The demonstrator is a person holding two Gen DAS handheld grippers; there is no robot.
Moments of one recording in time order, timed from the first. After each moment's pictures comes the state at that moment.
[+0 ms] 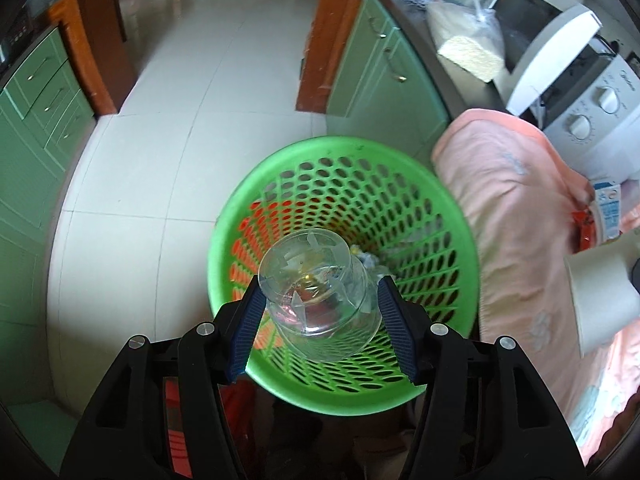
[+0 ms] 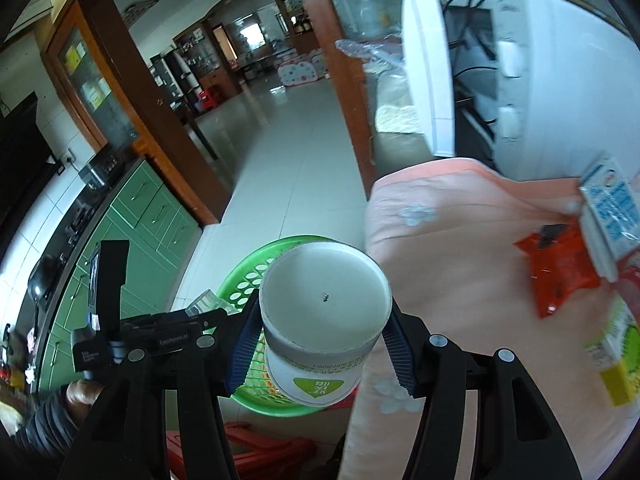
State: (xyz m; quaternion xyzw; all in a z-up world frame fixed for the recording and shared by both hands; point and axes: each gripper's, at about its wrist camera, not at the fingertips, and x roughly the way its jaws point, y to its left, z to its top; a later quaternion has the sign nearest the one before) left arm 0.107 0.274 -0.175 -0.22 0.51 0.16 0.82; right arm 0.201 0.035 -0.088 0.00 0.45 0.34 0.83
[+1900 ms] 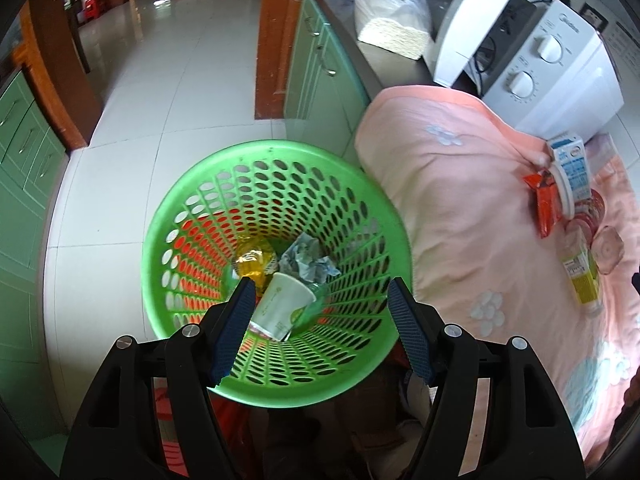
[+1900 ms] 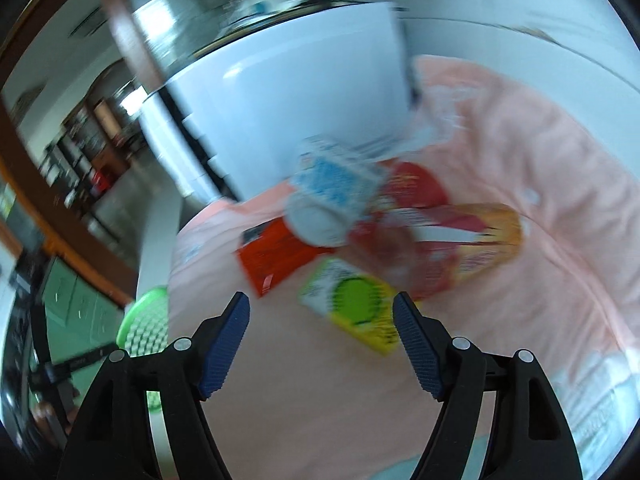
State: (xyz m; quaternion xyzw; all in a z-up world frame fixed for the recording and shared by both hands) left arm 0.125 0.200 -0.149 -0.17 0.51 0.09 0.84; right arm 0.196 -0.228 -0.067 0.11 0.42 0.11 0.89
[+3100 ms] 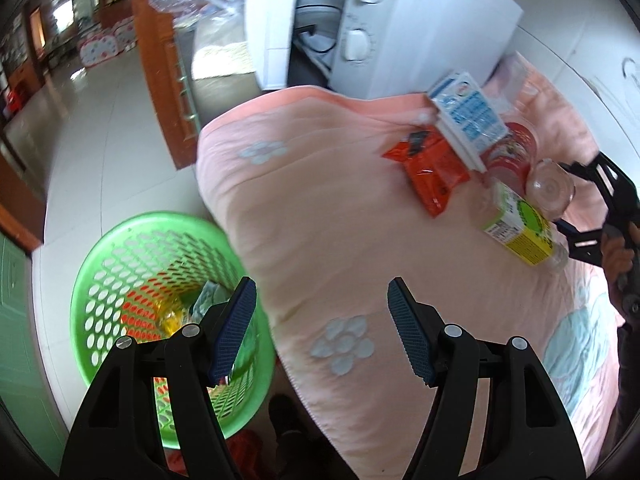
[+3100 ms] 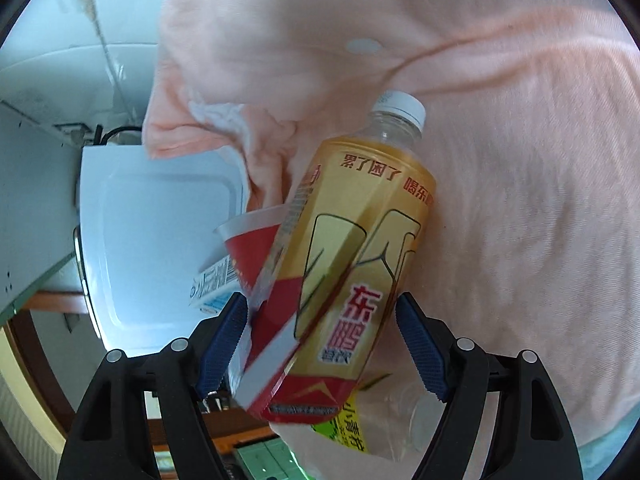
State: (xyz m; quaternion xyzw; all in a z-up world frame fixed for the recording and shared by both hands) left arm 0.176 0.073 -0.118 -0.06 0.49 -0.05 0.87; right arm 0.266 -0.365 -0.174 0.58 0.41 0.00 0.70
